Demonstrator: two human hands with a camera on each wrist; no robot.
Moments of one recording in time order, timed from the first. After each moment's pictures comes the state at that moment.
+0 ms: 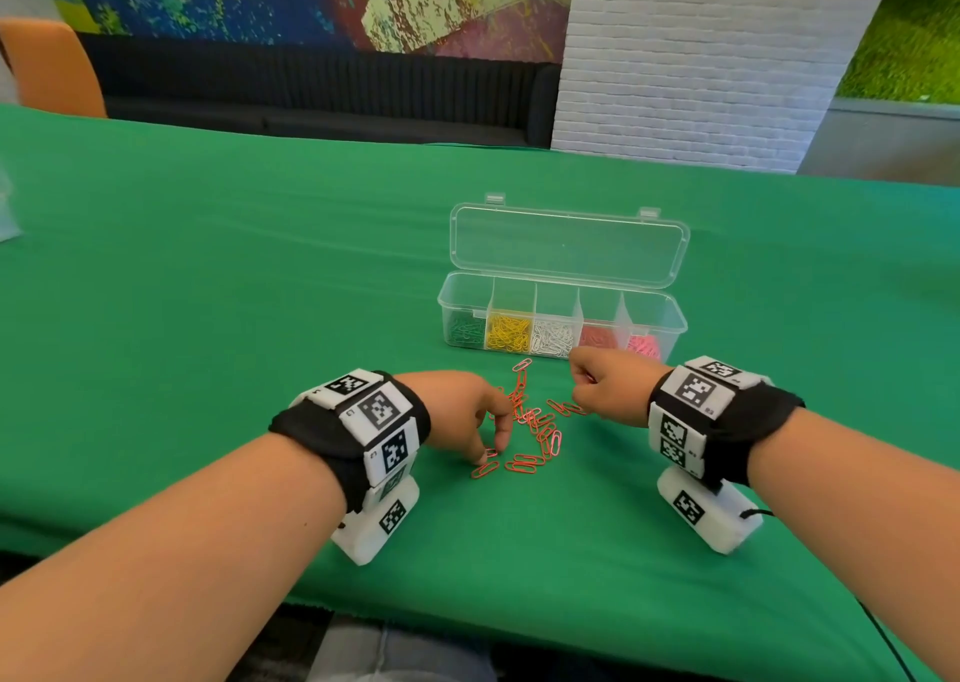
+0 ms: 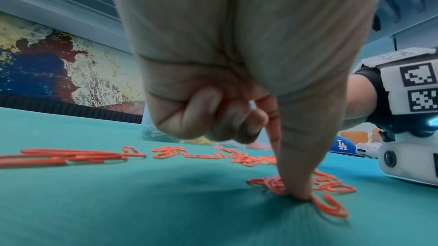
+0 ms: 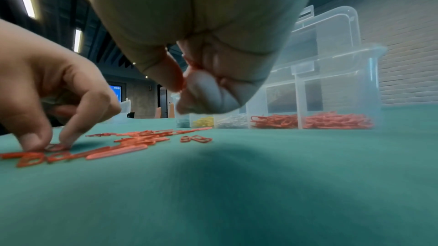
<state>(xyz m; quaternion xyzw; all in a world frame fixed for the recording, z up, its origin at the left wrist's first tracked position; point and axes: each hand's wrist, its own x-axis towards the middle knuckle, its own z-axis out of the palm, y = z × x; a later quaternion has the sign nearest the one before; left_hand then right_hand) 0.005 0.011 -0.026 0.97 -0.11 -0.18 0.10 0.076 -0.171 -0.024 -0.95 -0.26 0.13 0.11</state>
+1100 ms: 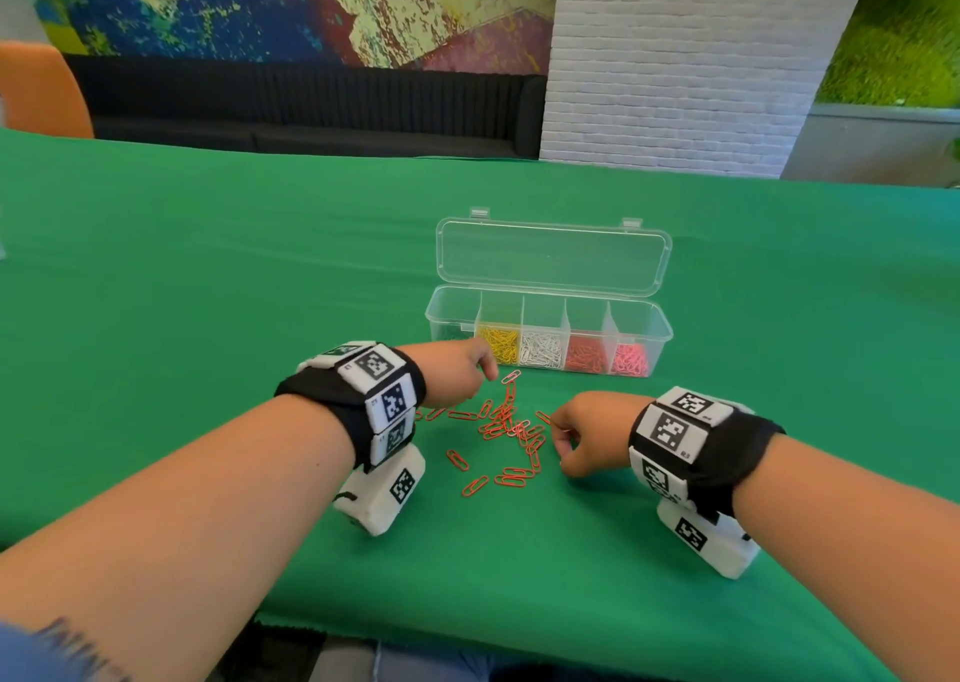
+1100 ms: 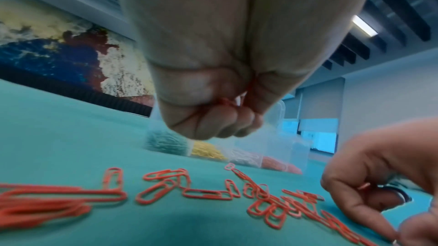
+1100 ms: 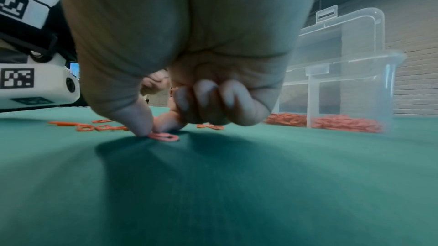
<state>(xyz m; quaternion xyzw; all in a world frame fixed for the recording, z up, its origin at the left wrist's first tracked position) 0.032 0.009 -0.003 0.97 -0.02 -0.15 0.19 0.062 -0.171 -0.033 -0.92 -0.33 0.19 -0.02</state>
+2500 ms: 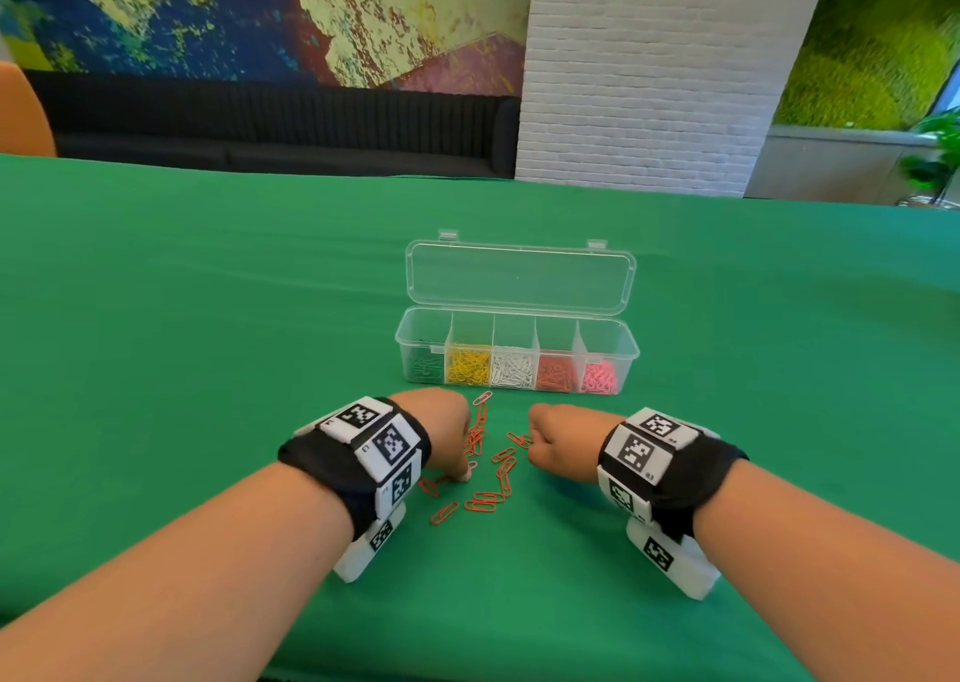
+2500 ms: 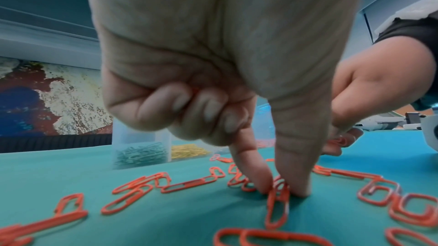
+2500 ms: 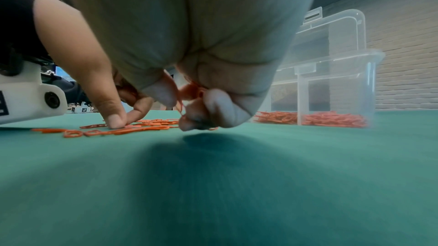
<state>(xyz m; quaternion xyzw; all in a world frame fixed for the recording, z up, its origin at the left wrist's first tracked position) 0.033 -0.016 -0.024 0.99 -0.04 -0.16 -0.03 0.058 -0.172 -0.026 -0.95 -0.27 0.17 0.02</state>
